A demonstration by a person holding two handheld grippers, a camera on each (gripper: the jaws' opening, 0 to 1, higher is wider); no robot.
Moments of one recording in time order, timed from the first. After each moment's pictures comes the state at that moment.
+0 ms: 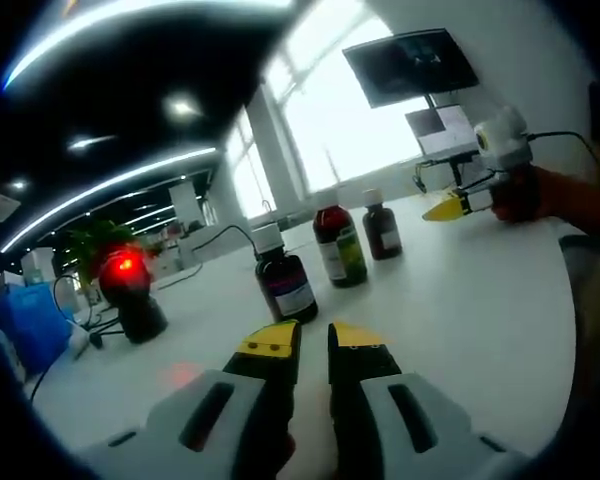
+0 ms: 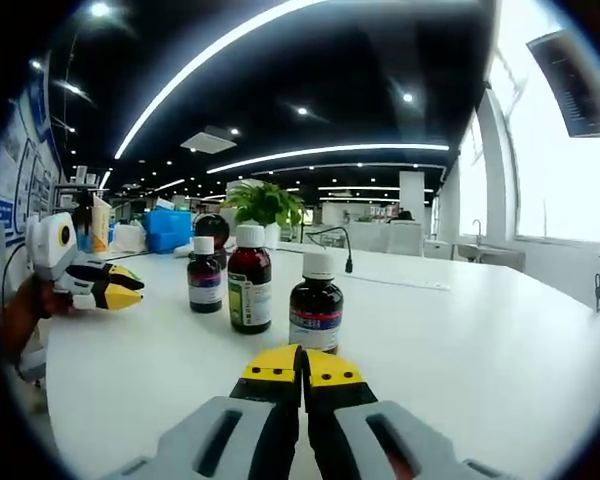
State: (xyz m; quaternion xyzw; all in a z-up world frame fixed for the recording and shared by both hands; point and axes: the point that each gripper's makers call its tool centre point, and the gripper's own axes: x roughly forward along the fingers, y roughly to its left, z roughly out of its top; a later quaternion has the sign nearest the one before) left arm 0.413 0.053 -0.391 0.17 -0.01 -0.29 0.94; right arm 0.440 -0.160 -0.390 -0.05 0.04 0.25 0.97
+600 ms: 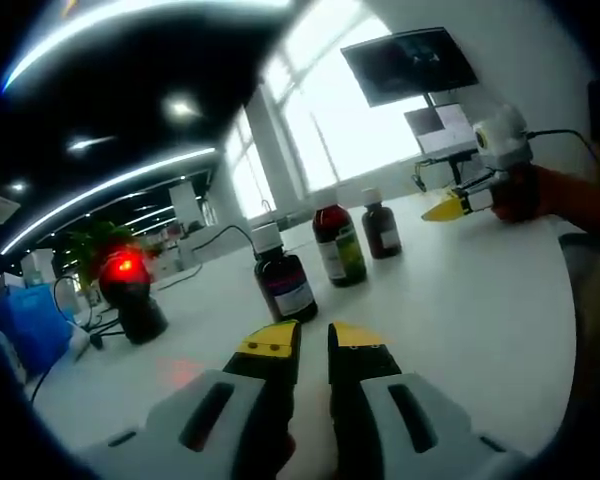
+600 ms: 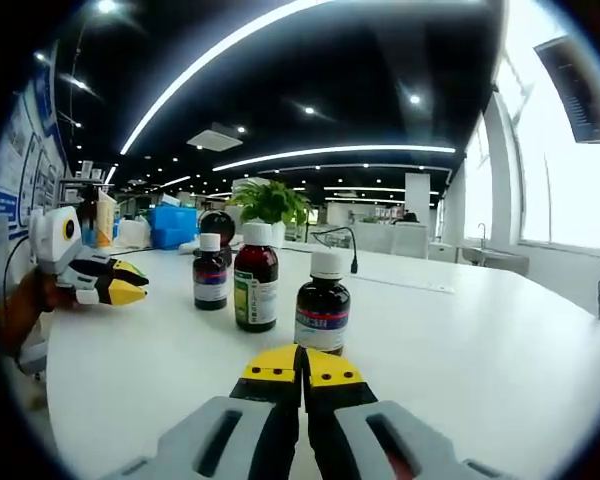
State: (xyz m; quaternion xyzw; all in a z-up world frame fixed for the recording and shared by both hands) left arm 0.413 0.052 -0.391 0.17 -0.02 -0.29 0.94; right arm 0.439 -0.157 -0.391 -0.06 0.04 0.26 0.96
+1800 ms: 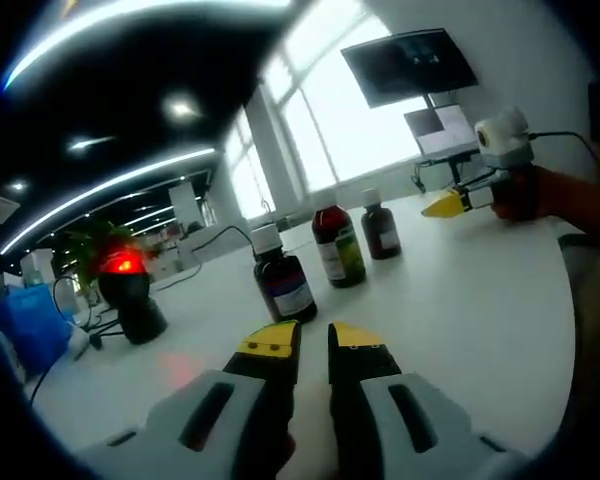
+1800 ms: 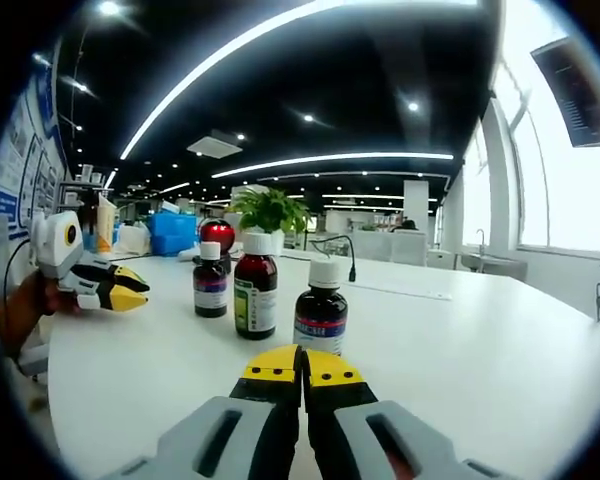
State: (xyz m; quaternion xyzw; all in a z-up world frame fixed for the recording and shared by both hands) left arm 0.412 0.050 -0.391 0.17 -0.02 -0.30 0.94; right arm 0.436 -0.158 -0.384 -0.06 0.03 0.26 0.96
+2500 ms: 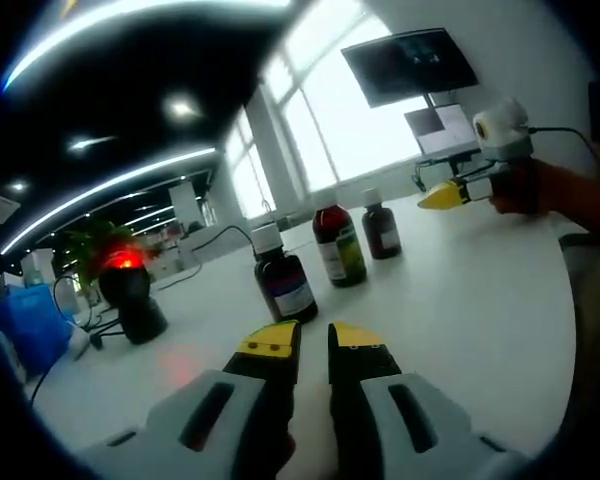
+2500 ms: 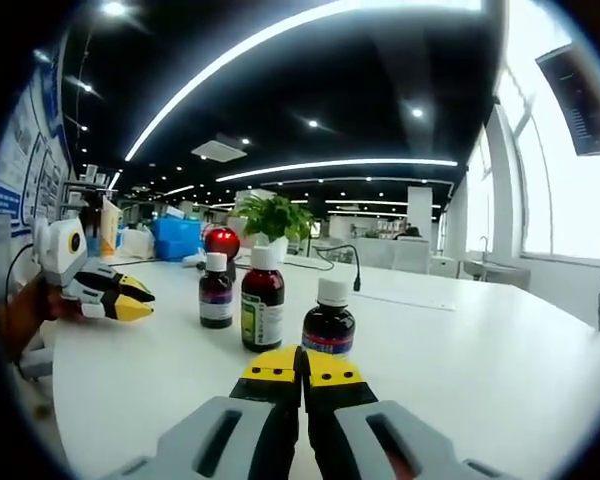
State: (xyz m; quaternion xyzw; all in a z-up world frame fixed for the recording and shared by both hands) left arm 0.412 0.050 -0.391 0.17 -0.02 -0.30 0.94; right arm 0.436 -0.149 -0.369 -0.06 0.01 0.26 0.96
